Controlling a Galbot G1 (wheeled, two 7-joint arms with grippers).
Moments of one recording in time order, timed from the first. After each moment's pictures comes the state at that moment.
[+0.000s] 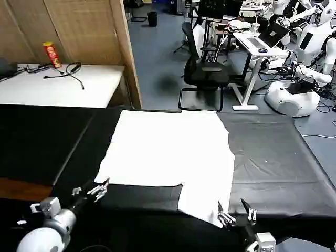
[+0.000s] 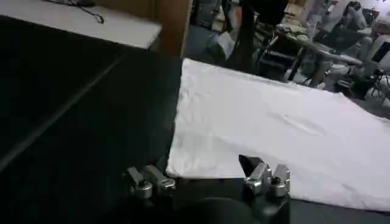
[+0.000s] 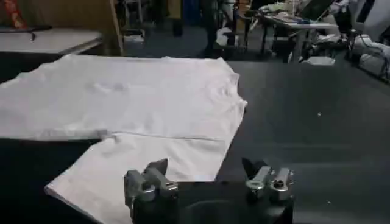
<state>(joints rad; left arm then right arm) 1.61 -1.07 -0.69 -2.09 -0.78 0.44 -0.08 -1.83 1.39 0.50 2.29 0.12 -0.38 0.09</state>
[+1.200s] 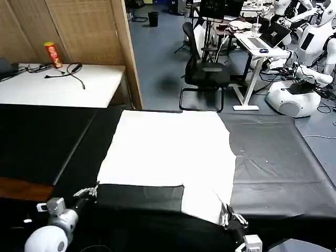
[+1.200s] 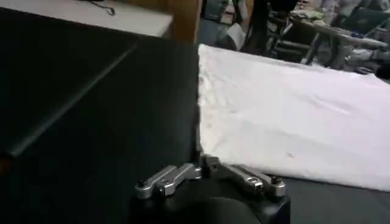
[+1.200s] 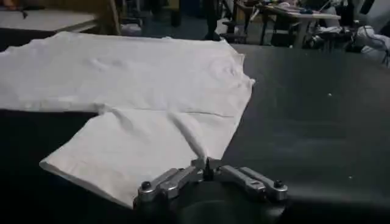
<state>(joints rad) 1.59 -1.08 -0.66 -2.02 -0.66 0.44 -0.06 -1.86 1.42 0.48 2.28 0.08 -0.42 0.16</state>
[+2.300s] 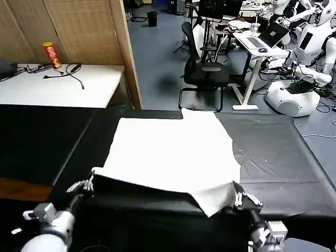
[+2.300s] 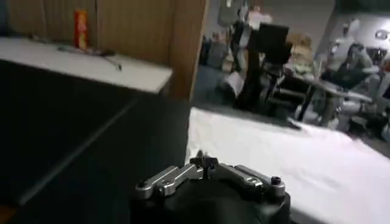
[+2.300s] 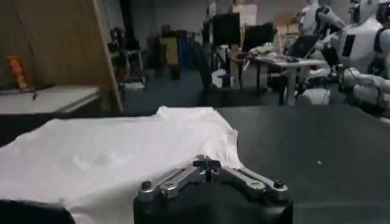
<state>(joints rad) 1.55 -1.21 -0.69 -2.13 -0.61 0.29 -0.12 -1.54 1.28 0.54 2.12 0.34 -0.26 0.10</state>
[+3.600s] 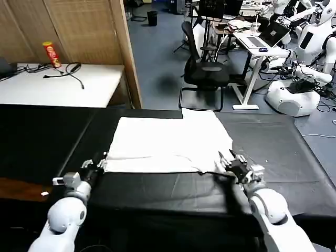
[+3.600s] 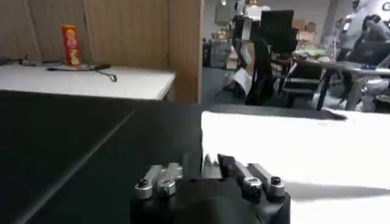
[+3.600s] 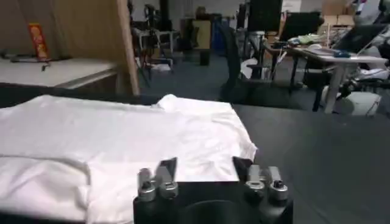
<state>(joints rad) 1.31 -1.16 -0.58 -1.86 -0.51 0.37 -0.06 -1.35 1.09 0.51 1.97 0.42 -0.42 0.02</state>
